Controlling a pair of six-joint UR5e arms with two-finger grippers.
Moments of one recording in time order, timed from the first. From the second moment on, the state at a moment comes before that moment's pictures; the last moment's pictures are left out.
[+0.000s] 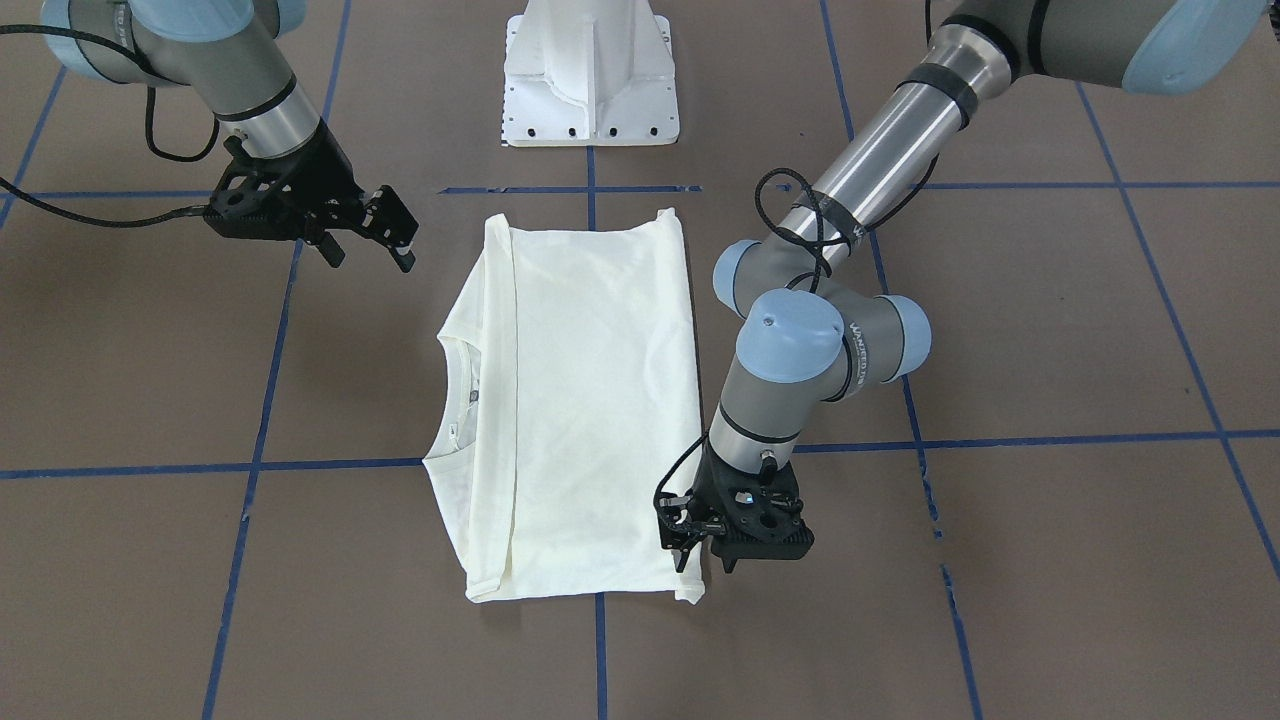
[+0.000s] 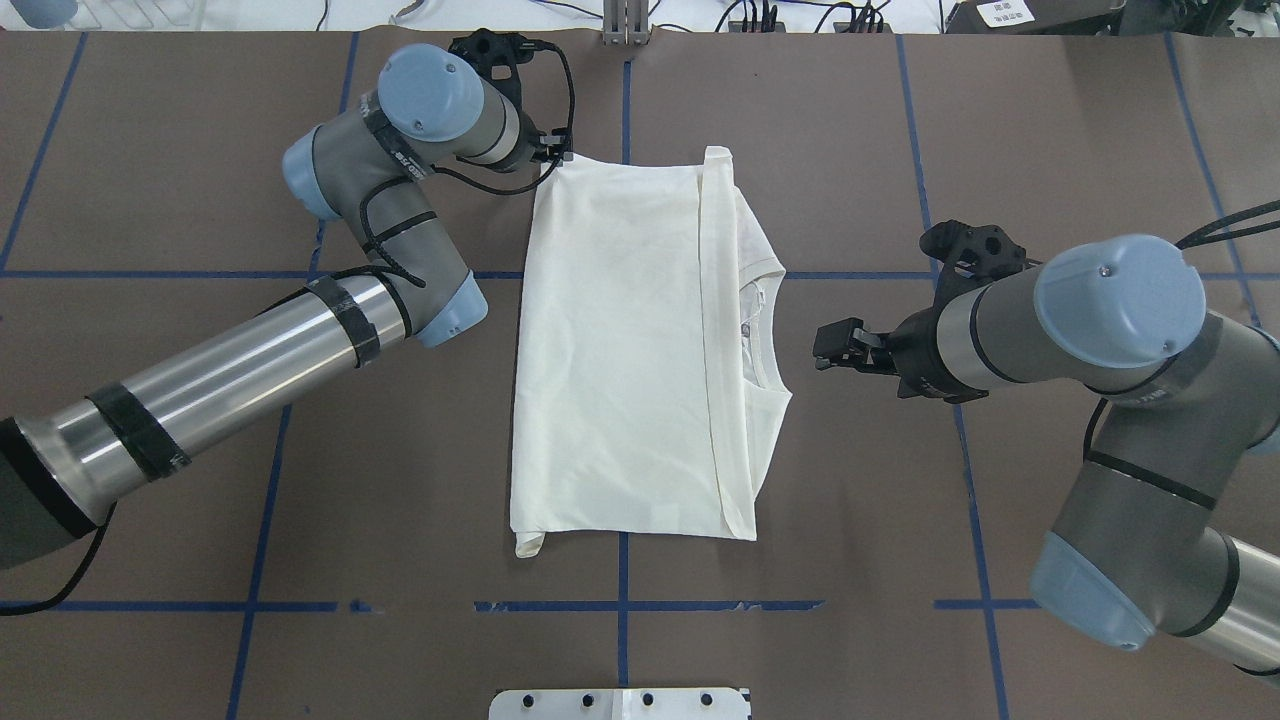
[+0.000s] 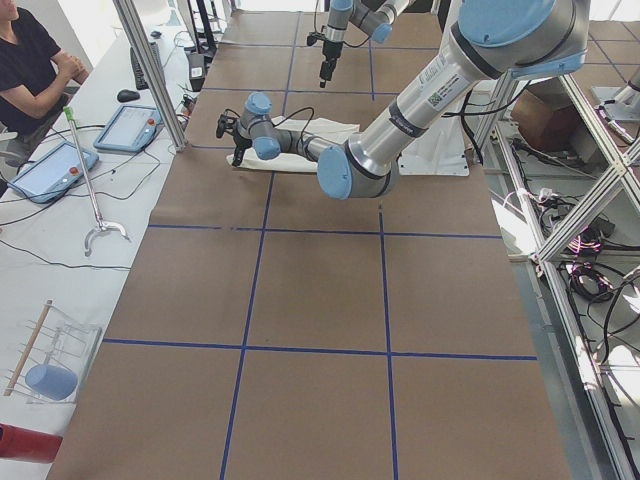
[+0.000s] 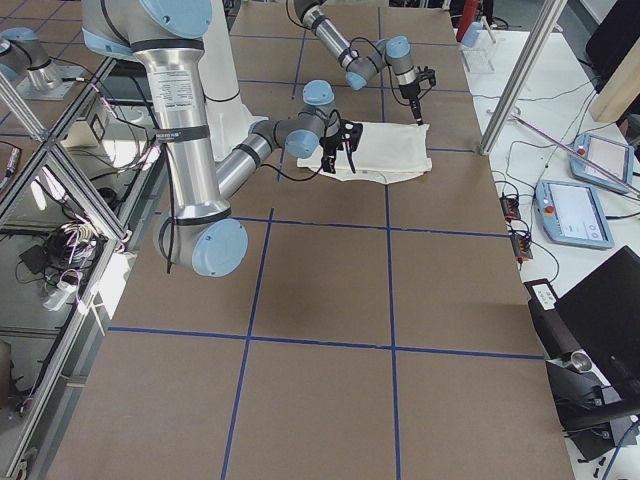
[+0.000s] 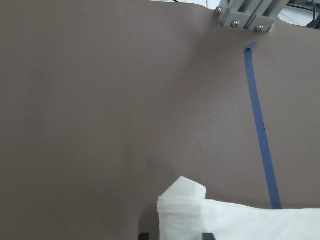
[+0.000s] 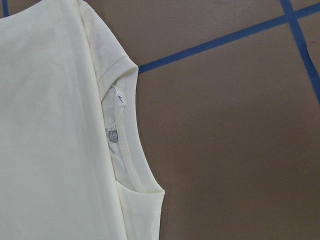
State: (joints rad) left arm -0.77 -2.53 -0.88 -2.34 -1.75 -1.10; right arm 0.61 -1.34 2.02 -1.32 1.88 1.46
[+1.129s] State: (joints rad) left arm -0.77 -2.17 -1.58 -1.94 -1.89 -1.02; right arm 0.45 -0.99 1.76 -1.71 1.87 1.28
